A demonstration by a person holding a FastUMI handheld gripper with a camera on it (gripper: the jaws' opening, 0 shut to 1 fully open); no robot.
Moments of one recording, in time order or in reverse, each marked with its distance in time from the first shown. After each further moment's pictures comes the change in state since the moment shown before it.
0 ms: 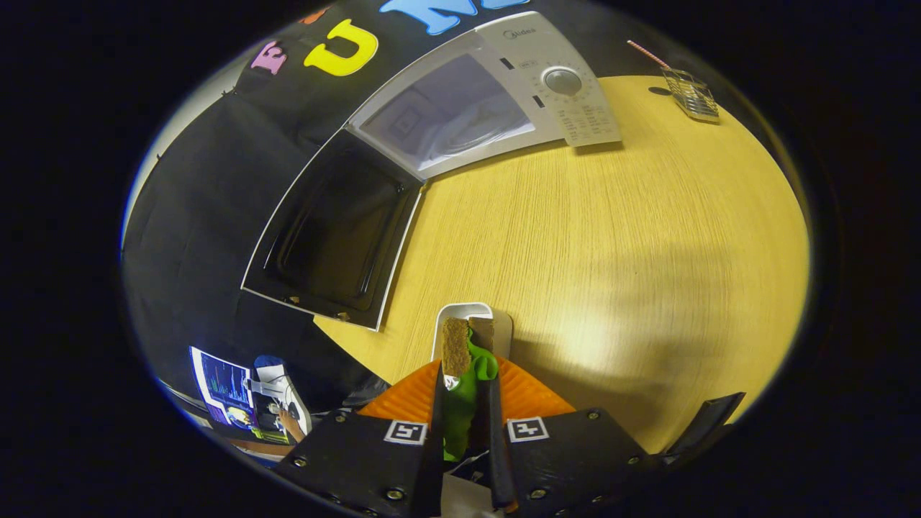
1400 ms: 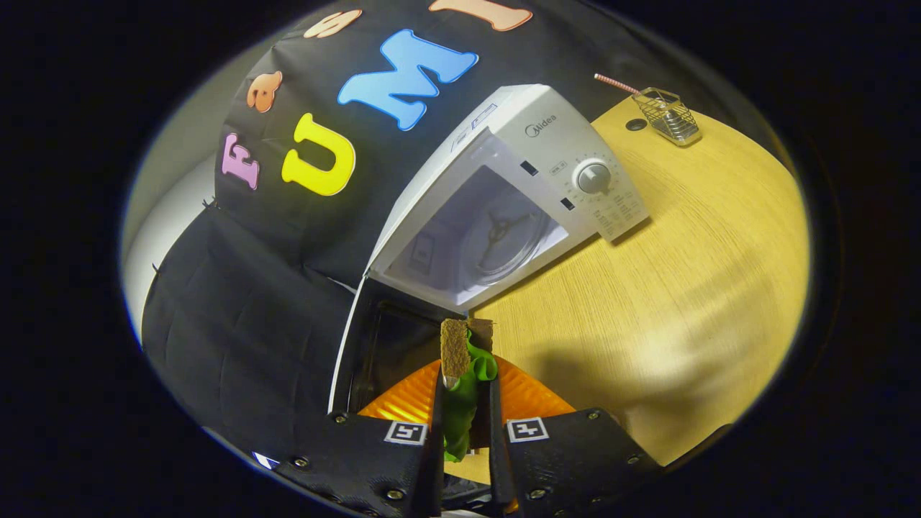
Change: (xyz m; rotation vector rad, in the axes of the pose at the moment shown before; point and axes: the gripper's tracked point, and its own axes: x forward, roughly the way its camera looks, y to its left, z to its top) arm 0.016 0.078 0.162 0.332 -0.473 0.085
